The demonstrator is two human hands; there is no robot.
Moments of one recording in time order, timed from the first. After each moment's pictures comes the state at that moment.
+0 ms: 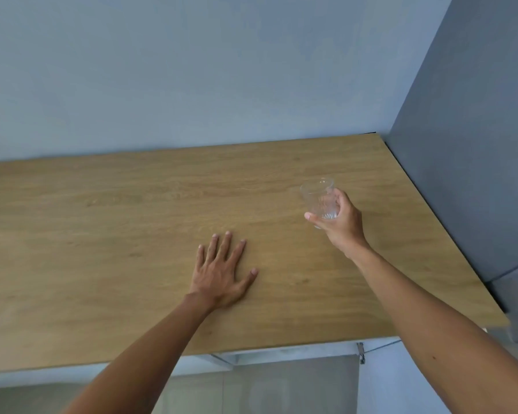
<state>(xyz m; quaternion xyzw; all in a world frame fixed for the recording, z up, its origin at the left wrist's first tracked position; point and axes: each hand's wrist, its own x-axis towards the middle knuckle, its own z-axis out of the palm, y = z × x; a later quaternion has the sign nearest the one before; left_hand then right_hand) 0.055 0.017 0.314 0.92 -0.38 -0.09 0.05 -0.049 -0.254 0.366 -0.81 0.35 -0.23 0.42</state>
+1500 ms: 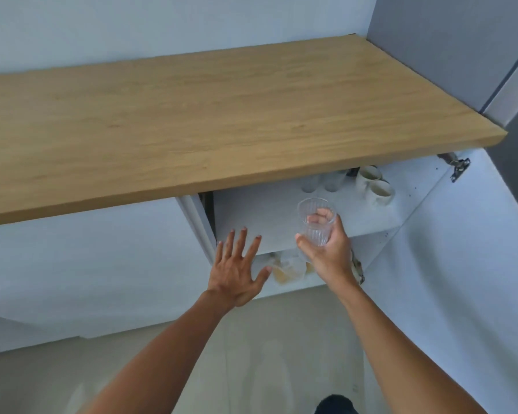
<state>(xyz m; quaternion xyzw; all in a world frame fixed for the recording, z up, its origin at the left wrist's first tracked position) -0.115 0.134 0.091 0.88 -0.47 -0.07 0.04 -0.254 -0.020 0.154 -0.73 0.35 -0.33 0.49</state>
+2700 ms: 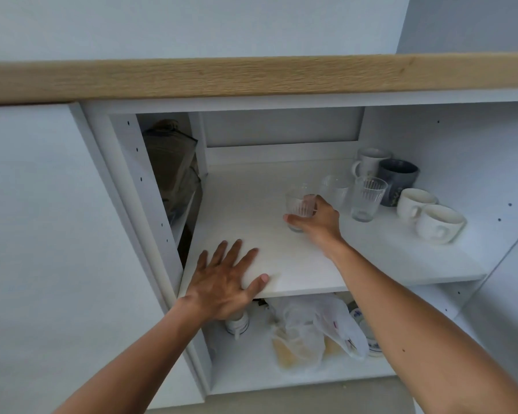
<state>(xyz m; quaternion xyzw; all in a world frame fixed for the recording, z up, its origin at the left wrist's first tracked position) -0.020 0.041 -0.053 0.90 -0.44 -0.03 0.02 -0.072 -0.202 -0.024 -0.76 0.25 -0.33 0.50</state>
